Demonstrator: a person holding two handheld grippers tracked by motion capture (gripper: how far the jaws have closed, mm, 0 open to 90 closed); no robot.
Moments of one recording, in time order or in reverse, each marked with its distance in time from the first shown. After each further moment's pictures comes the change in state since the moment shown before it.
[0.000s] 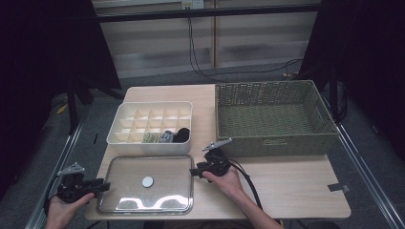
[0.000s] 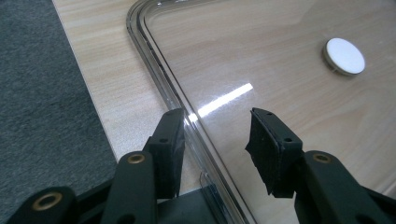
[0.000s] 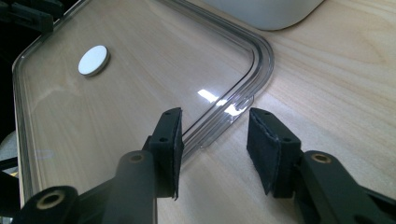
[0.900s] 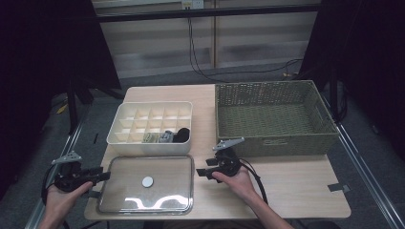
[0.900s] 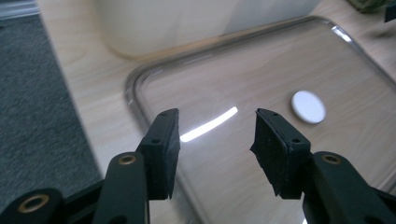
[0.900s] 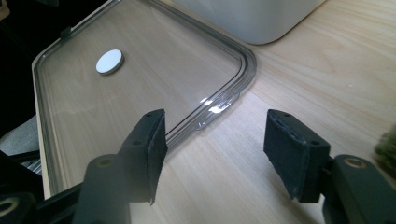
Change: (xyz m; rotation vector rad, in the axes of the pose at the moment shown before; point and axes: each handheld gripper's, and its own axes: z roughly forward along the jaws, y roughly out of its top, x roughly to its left) left arm 0.000 0.029 -0.018 -0.081 -0.038 -0.008; right arm -0.003 -0.005 -0.035 -0.050 0.006 -0.058
